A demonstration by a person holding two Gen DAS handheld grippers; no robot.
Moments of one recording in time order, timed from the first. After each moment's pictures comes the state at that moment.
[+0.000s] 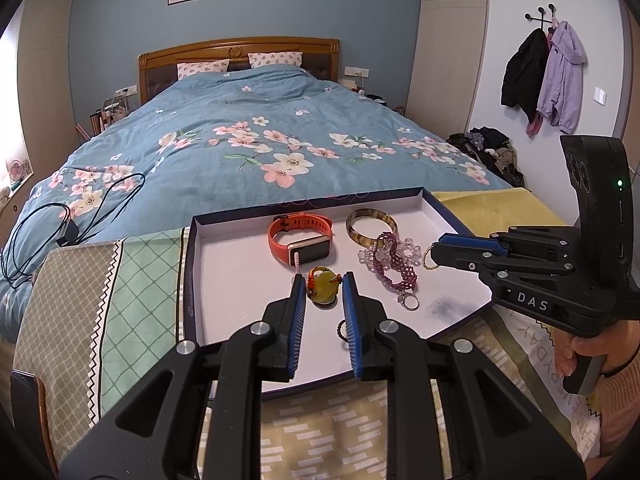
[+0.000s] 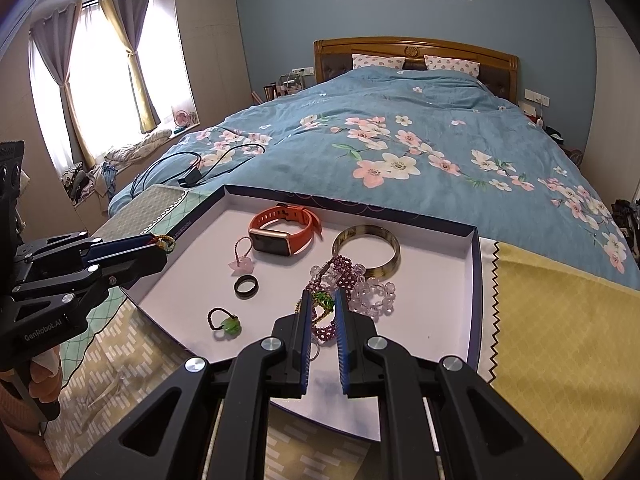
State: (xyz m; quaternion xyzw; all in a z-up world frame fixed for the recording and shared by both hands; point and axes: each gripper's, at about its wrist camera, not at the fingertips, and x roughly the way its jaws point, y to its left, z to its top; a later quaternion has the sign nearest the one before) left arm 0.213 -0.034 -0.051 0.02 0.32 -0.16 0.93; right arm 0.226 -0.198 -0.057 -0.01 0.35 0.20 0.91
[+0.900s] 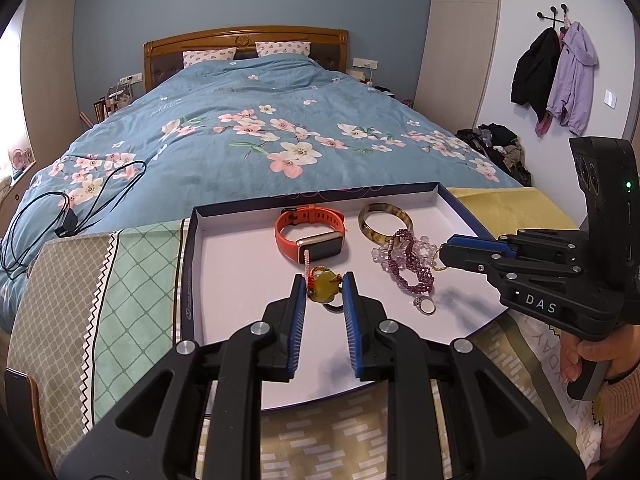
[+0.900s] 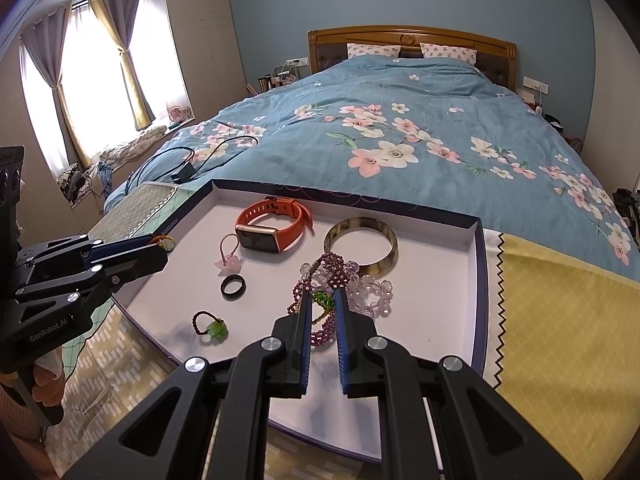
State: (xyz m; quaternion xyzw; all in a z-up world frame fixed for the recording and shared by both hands) left arm 0.236 -0.033 -0.062 0.01 0.34 -0.15 0.93; right arm 0.244 -0.197 -0.066 -0.01 0.37 0.20 0.91
